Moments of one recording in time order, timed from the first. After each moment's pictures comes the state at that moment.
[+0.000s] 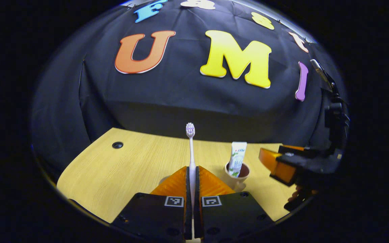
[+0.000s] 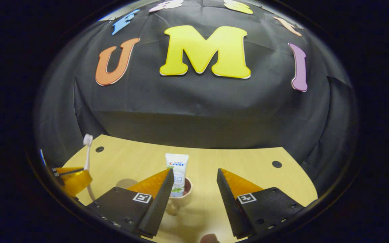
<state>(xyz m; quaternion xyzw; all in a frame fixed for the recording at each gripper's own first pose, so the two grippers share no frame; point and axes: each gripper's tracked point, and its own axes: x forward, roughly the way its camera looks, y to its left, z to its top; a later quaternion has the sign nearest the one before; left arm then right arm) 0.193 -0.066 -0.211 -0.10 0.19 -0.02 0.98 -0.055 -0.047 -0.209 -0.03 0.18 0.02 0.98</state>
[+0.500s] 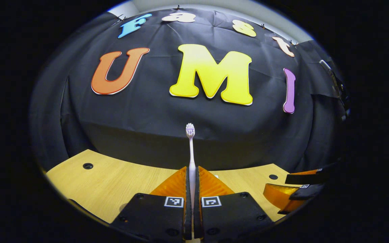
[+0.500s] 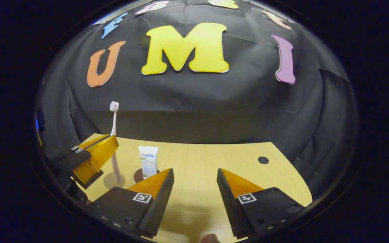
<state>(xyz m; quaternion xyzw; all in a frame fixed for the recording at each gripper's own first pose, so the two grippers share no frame) 0.269 -0.149 -0.208 -0.09 0.08 -0.05 0.99 -0.061 -0.125 -0.222 -0.02 0.20 0.00 0.98</state>
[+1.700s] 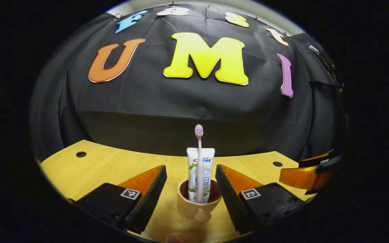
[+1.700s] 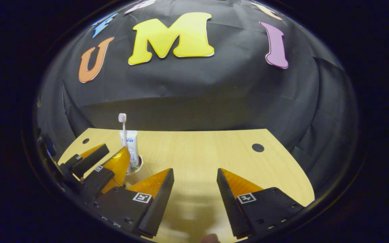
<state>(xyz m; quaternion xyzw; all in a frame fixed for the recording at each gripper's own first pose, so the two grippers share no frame) 0.256 -0.161 -0.269 -0.07 0.11 -0.04 0.99 -0.065 -0.144 -0.255 0.00 0.23 -0.01 0.97</state>
